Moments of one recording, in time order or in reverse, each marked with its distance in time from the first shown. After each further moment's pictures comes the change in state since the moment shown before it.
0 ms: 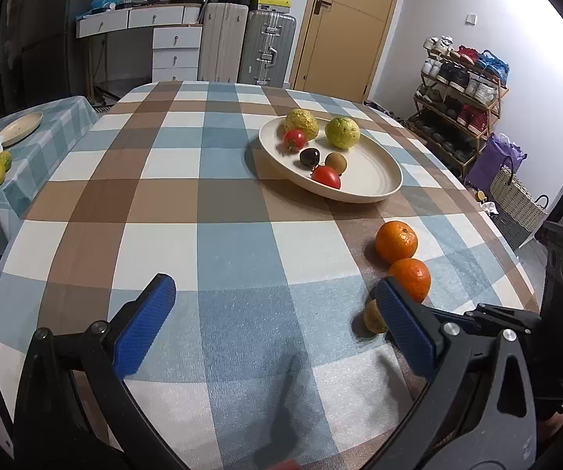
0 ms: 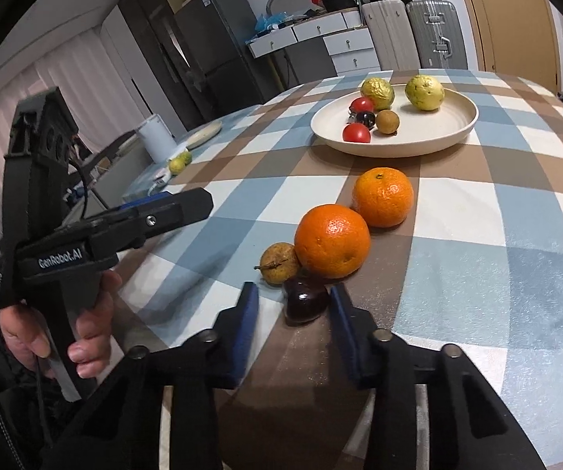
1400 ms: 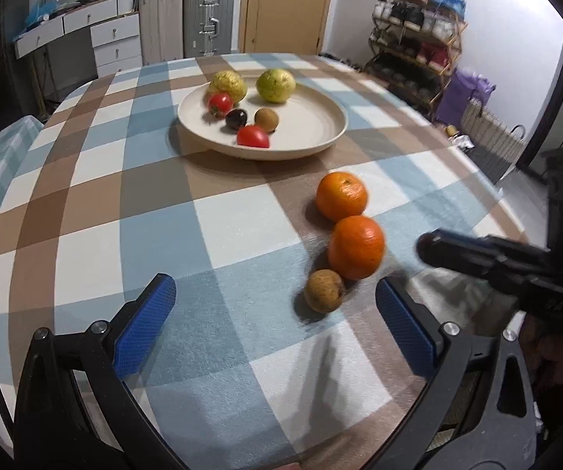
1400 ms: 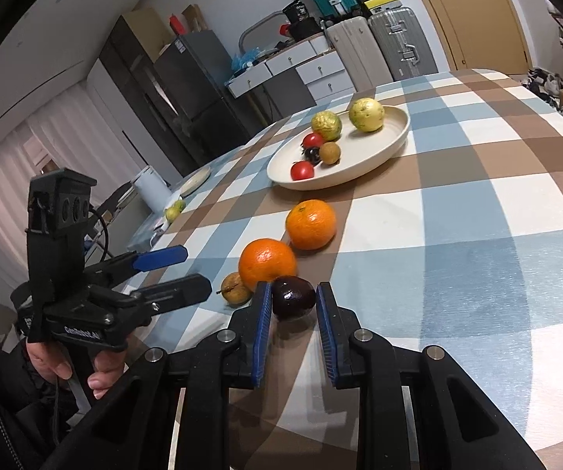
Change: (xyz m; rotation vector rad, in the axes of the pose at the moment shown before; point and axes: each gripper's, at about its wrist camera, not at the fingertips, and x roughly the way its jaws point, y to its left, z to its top) left arm 0.029 -0.051 -0.001 0.203 0.152 -0.079; right arm -0.043 -0.050 -0.006 0.156 -0.134 0.037
